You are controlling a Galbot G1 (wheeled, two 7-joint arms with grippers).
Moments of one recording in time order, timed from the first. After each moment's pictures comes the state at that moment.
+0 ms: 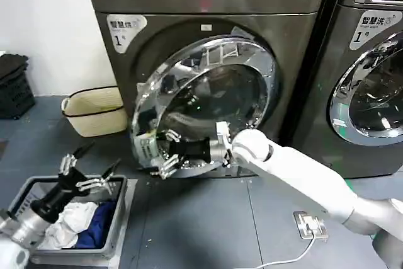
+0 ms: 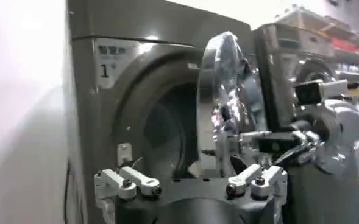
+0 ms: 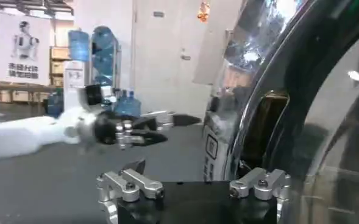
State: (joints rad) left arm 1.38 -1.00 -0.90 -1.98 -0.64 -0.02 0.69; right arm -0.18 0.91 -0.52 1.66 0.92 -0.05 -0.76
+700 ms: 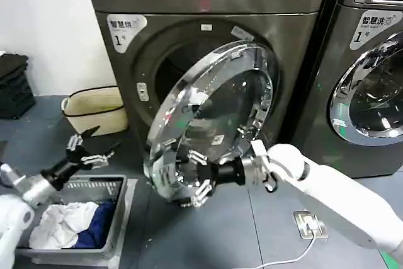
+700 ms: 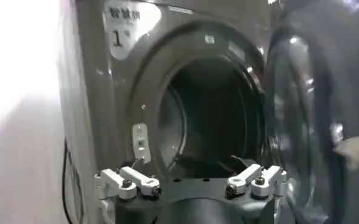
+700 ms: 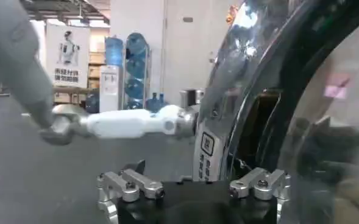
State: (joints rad) left arm 1.09 -0.76 -0.60 -1.75 -0.70 0.00 0.61; right arm -0.40 0.68 -0.33 1.87 0.92 -0.02 -0.95
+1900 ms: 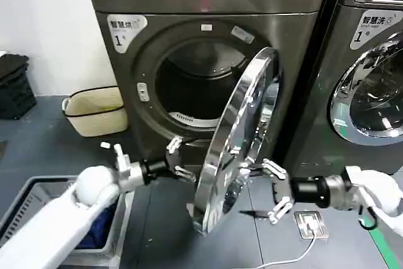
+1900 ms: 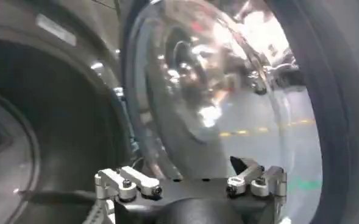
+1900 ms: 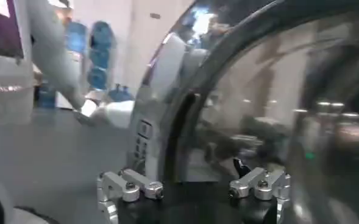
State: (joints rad) left arm 0.63 -0.84 0.11 -1.80 -0.58 0.00 0.60; right arm -1.39 0.56 0.75 1.93 0.87 0.16 -1.07
